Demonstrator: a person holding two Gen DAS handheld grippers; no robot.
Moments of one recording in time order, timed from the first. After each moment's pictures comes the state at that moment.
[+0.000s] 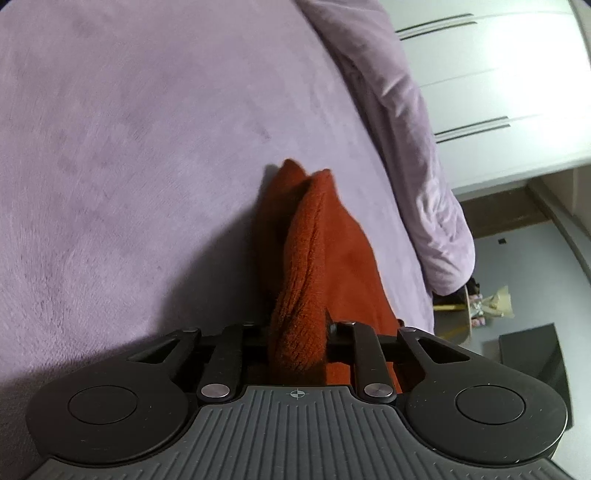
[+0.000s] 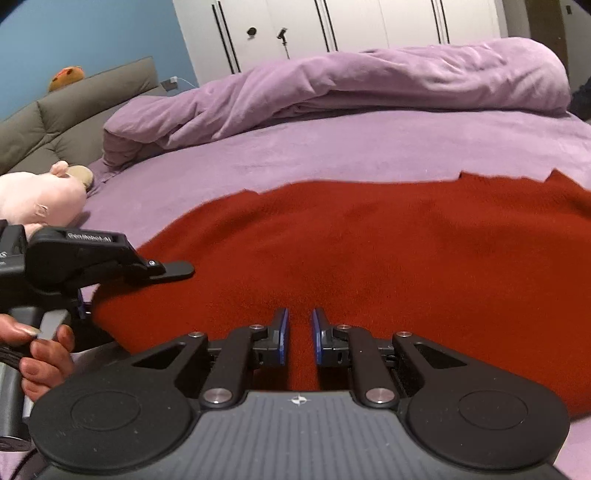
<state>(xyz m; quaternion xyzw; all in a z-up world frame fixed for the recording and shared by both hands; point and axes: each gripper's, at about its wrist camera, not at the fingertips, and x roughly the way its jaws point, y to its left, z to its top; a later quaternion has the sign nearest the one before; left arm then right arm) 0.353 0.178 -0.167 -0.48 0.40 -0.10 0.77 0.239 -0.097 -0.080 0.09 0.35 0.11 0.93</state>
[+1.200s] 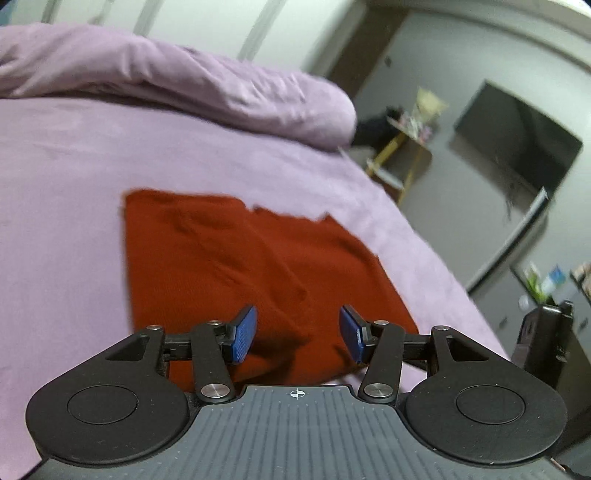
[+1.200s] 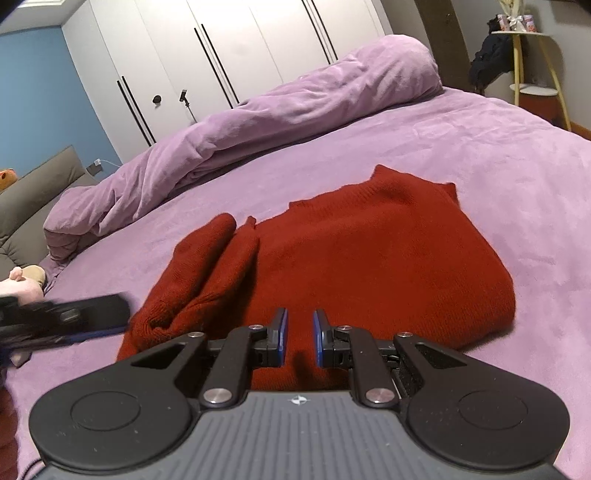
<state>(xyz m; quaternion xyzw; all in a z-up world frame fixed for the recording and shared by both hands) 0.274 0.016 -0.044 -0.14 0.36 -0.30 0.87 0.174 -0.212 -0.061 0.19 0.31 0.00 0.93</state>
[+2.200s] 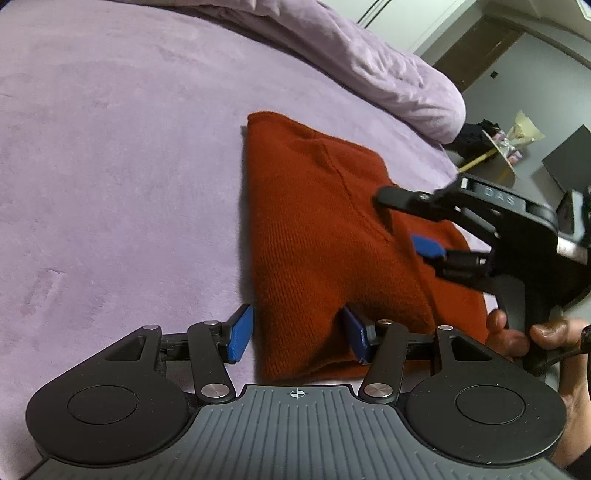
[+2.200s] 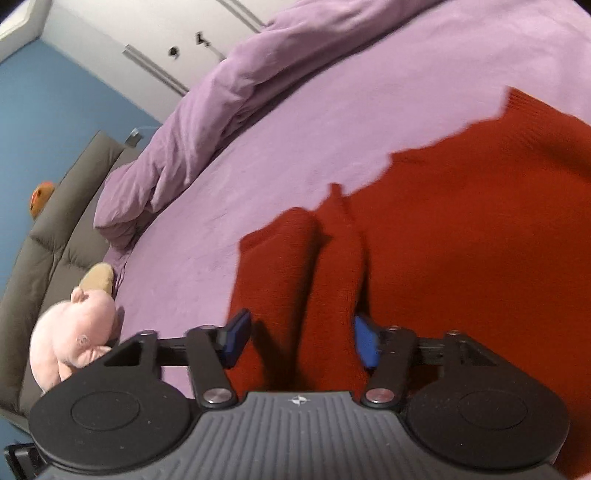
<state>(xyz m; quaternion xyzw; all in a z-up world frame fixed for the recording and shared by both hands) 0.305 0.052 -0.107 -0.21 0.47 -0.18 0.84 0.325 -0.194 -0.080 0.29 0.43 0.12 0.84</state>
